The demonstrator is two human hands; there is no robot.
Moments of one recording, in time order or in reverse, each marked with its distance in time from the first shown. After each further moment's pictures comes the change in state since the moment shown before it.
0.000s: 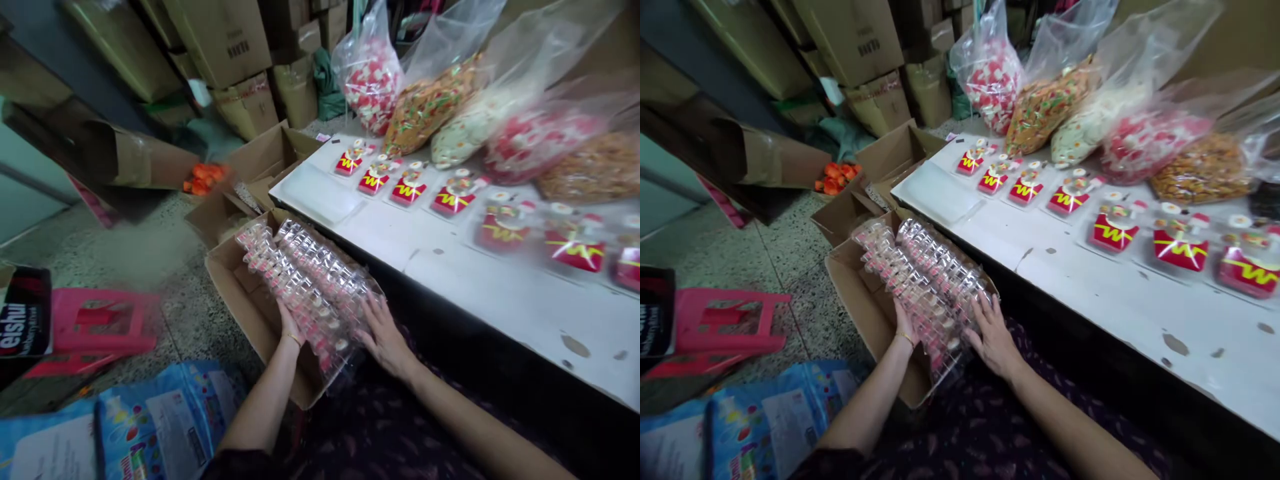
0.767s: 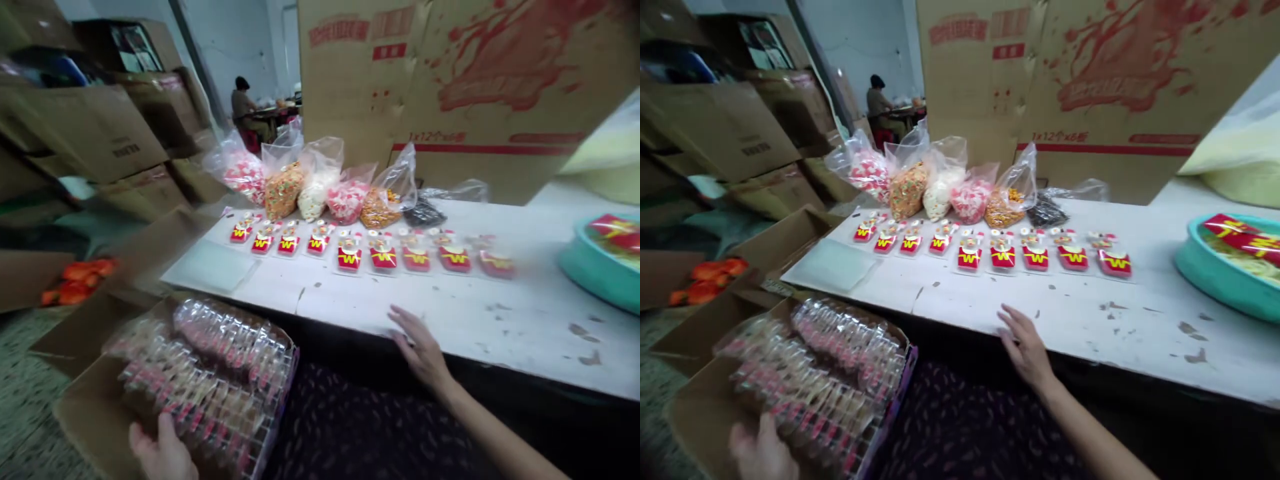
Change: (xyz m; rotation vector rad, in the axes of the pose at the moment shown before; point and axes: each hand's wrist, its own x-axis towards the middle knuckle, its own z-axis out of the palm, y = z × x) left_hand -0.041 0.014 0.007 0.901 0.173 1.001; right_hand -0.124 0.104 -0.149 -0.162 0.688 0.246
